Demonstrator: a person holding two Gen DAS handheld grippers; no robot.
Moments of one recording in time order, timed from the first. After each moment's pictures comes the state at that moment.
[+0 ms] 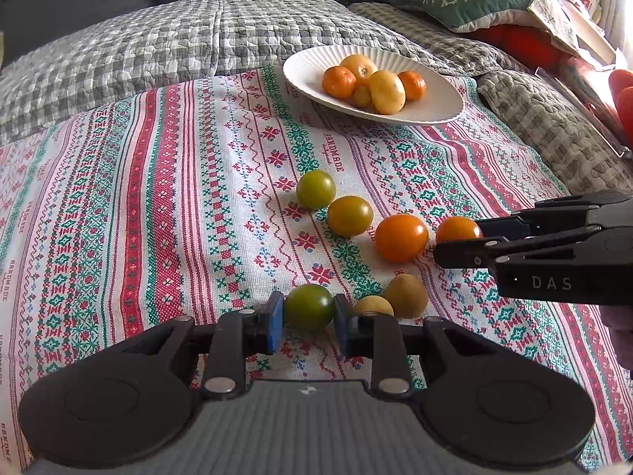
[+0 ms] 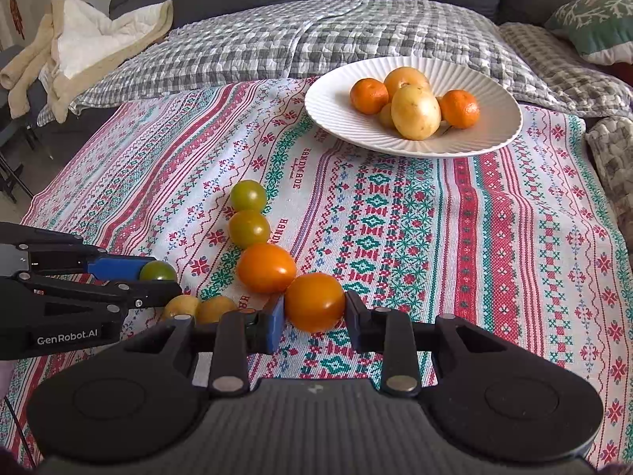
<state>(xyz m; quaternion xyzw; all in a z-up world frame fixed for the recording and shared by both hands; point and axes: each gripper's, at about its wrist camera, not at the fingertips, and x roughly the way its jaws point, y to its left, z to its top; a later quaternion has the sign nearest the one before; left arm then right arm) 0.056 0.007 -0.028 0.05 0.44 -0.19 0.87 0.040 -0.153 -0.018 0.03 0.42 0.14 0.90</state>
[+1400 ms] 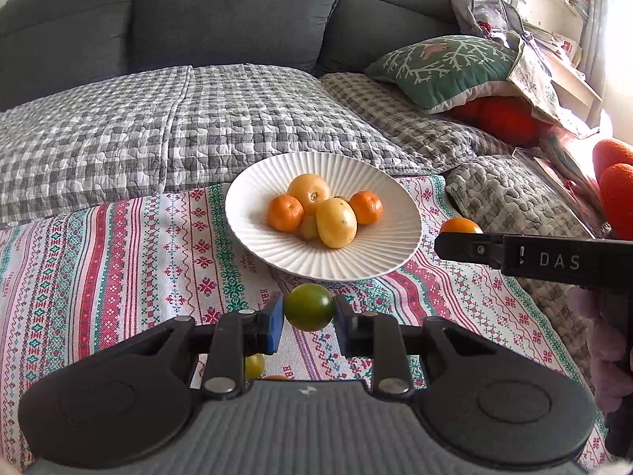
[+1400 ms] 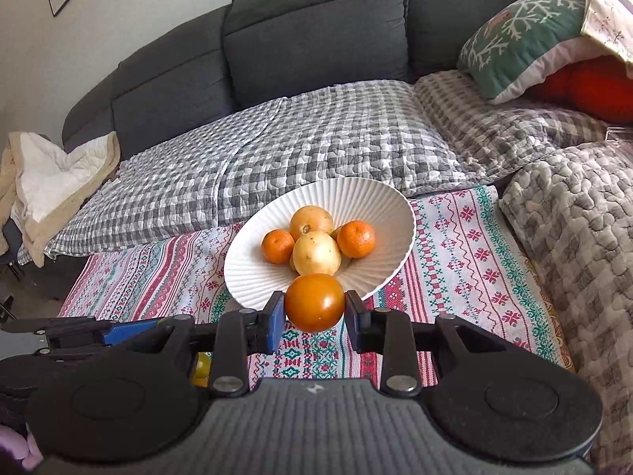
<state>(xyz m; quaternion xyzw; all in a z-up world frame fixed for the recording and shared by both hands) 0.114 -0.051 0.027 0.02 0.37 -0.22 0.90 0.068 -0.234 0.040 0.15 0.31 0.07 0.93</state>
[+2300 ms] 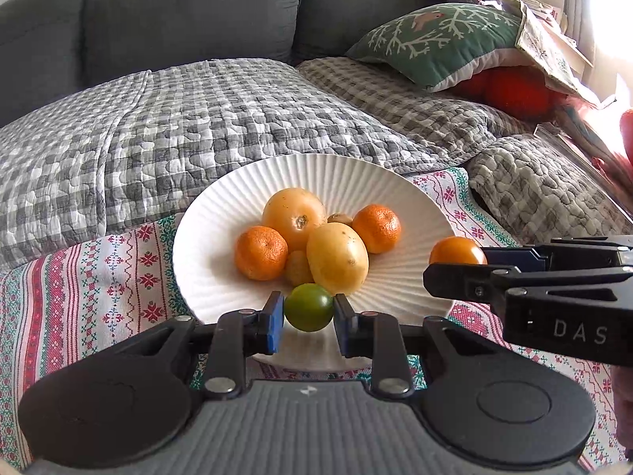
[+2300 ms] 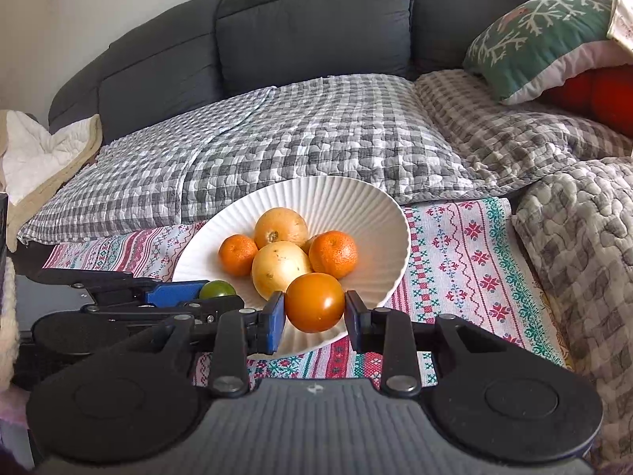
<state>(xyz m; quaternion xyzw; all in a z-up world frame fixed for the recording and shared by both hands) 0.185 -0.102 -0.011 0.08 0.36 -0.24 0.90 0.116 -0.237 0.010 0.11 0.32 0.06 0.94</state>
